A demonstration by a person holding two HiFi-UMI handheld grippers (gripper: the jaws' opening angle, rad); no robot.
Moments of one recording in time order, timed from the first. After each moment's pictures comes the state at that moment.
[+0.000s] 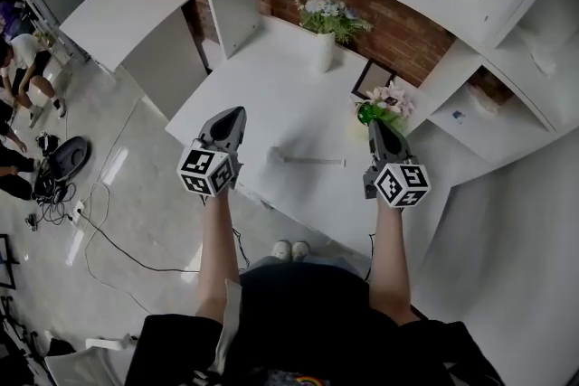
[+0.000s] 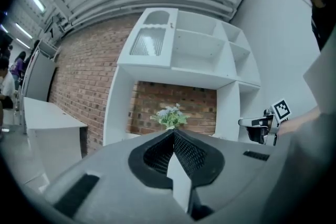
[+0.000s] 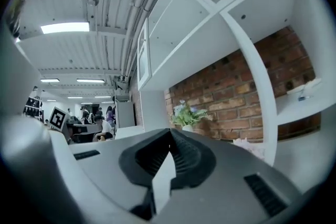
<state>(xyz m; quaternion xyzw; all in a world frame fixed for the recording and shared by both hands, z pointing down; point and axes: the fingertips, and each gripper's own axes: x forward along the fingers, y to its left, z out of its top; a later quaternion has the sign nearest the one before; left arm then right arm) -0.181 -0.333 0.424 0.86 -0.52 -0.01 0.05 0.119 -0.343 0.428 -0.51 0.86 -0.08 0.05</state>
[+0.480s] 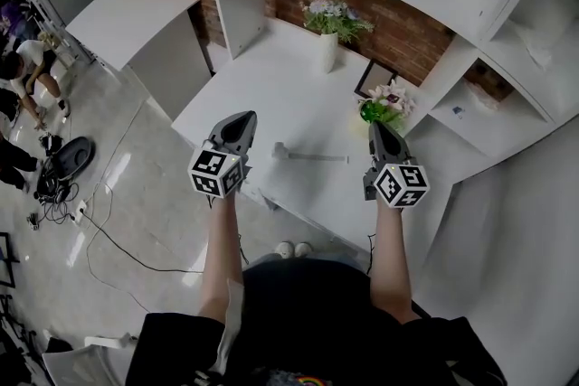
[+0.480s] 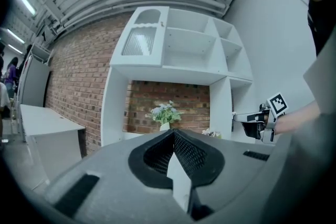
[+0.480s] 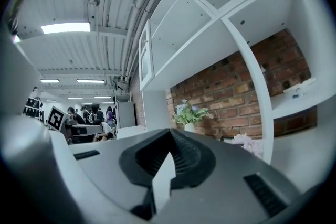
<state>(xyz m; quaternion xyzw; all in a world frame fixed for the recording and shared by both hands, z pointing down) -0.166 -0.309 0.429 0.86 -0.50 0.02 0.03 0.114 -0.322 0.431 -0.51 0.85 -0.08 0.05</state>
